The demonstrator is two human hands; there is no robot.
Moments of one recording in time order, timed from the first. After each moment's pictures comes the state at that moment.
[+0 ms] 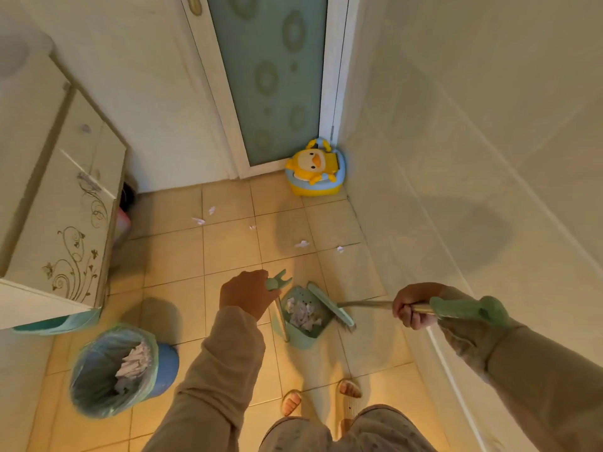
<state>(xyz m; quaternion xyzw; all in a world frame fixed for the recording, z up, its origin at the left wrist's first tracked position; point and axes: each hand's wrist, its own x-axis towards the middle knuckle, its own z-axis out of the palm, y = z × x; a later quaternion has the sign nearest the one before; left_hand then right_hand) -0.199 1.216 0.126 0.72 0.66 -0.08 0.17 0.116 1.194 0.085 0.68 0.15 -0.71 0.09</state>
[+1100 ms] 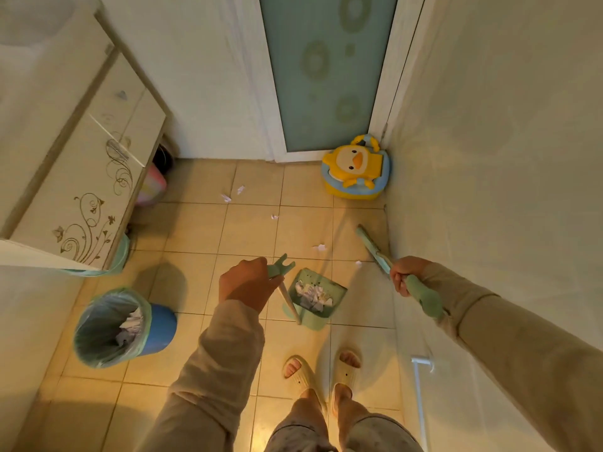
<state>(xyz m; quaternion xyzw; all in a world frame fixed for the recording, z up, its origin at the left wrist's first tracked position) -0.089 1.329 0.129 0.59 0.78 -0.09 0.18 0.196 1.390 0.089 0.63 0.16 -0.75 -0.15</state>
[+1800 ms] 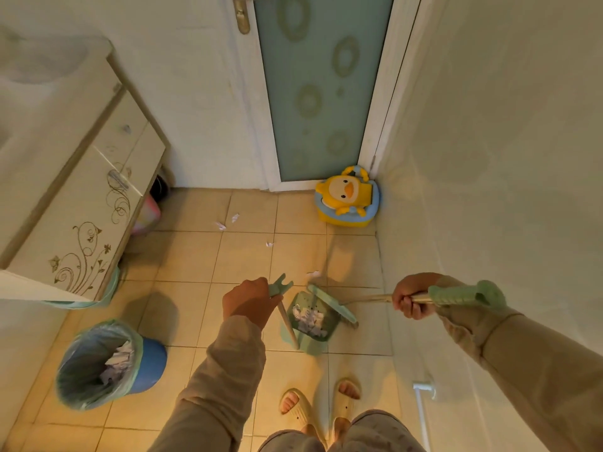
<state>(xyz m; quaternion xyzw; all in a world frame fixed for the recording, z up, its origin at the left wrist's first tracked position) -0.110 1.334 0.131 0.60 0.77 -0.09 0.18 0.192 1.404 0.111 0.71 0.31 -0.64 0.04</state>
